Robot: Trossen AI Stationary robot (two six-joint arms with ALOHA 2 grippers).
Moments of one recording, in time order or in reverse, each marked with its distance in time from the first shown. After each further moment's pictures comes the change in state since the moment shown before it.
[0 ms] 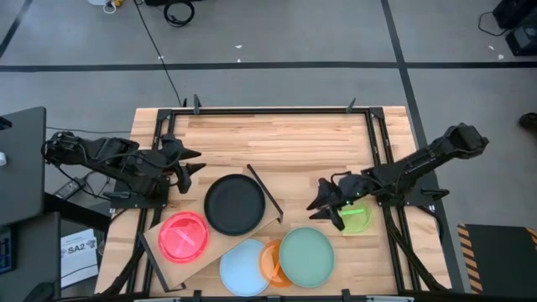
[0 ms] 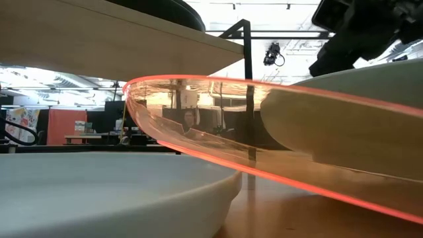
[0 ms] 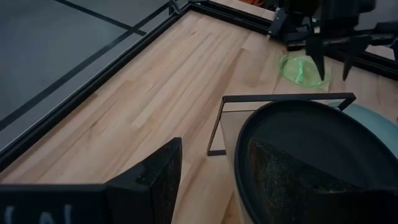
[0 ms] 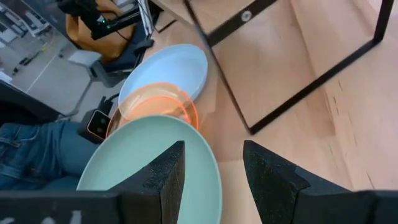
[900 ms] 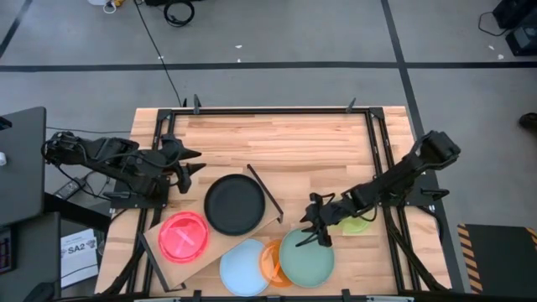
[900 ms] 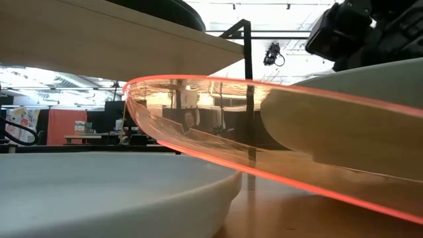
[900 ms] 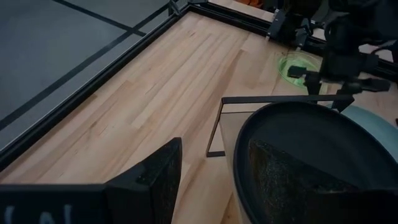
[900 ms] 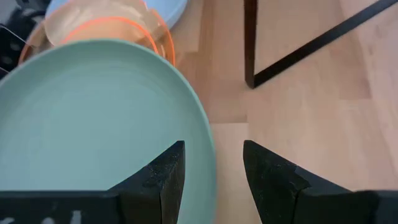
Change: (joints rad) left arm 0.000 0.000 0.000 0.005 0.000 0.000; right arm 0.141 0.393 0.121 0.014 0.190 -0.059
